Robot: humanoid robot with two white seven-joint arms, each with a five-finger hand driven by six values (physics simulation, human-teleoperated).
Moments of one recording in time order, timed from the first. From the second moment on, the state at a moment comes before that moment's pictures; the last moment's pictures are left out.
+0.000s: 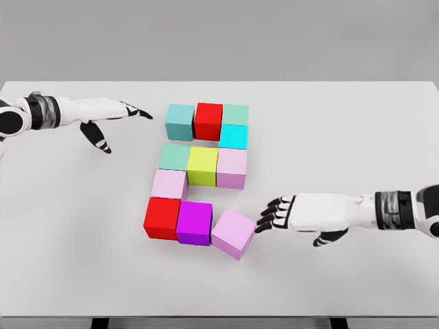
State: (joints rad) left arm -0.97 0.60 -0.91 -0.82 -0.25 -0.61 -0.57; right arm -0.41 -0.90 0.70 -1.76 0.29 -0.61 0.61
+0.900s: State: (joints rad) left arm -0.97 0.59 -0.91 -0.82 -0.25 -0.61 -0.57; right arm -0.46 -0.85 0.70 -1.73 0.29 -0.61 0.61
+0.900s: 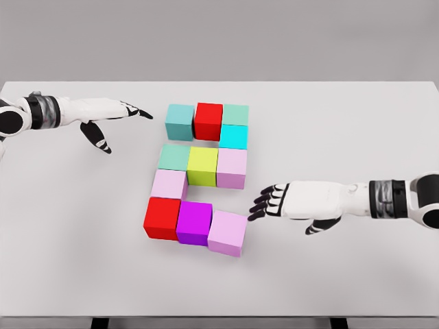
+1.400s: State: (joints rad) left arm -0.98 0.58 -0.91 -0.82 -0.26 -0.61 -0.57; right arm -0.49 -0.84 0.70 -1.73 0.26 -0.61 0.61
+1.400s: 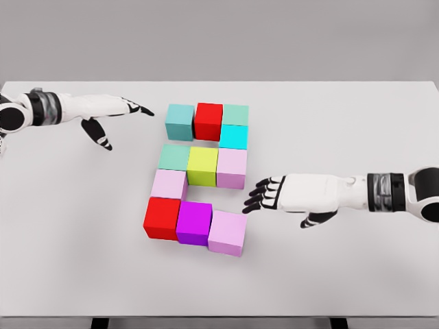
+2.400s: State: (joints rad) left arm -0.99 0.58 -0.88 -0.81 -0.28 -0.59 -0.57; right arm -0.40 -0.89 0.50 -1.60 0.08 -0.61 0.61
